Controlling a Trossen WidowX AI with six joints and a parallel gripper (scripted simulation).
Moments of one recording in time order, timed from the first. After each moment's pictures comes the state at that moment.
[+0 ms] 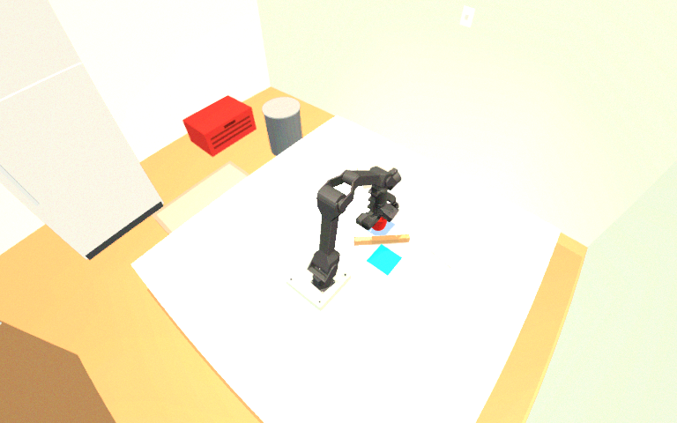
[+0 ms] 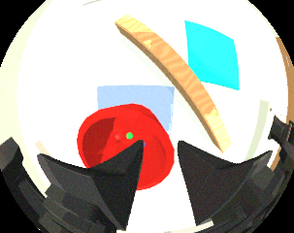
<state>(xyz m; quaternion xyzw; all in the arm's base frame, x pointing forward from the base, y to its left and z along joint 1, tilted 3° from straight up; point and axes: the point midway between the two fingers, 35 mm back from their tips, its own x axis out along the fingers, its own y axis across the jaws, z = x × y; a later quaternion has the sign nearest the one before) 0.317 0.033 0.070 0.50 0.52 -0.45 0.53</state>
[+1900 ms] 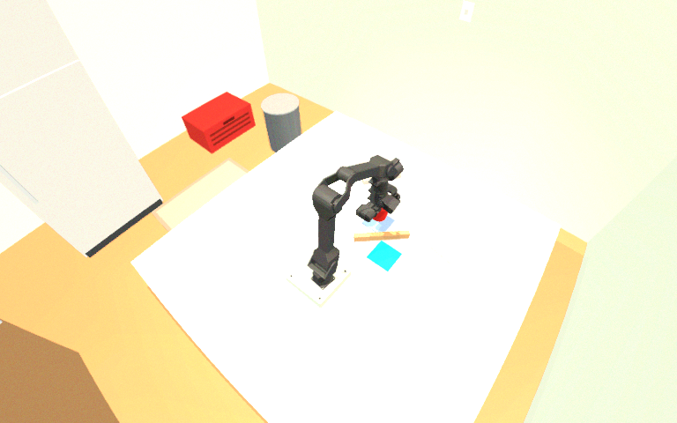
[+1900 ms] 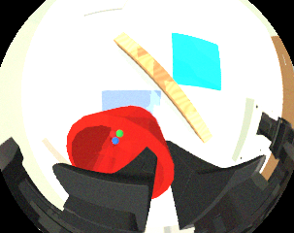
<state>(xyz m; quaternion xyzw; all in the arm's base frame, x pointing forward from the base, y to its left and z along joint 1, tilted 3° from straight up) 0.306 0.024 0.109 0.50 0.52 -0.45 0.52</state>
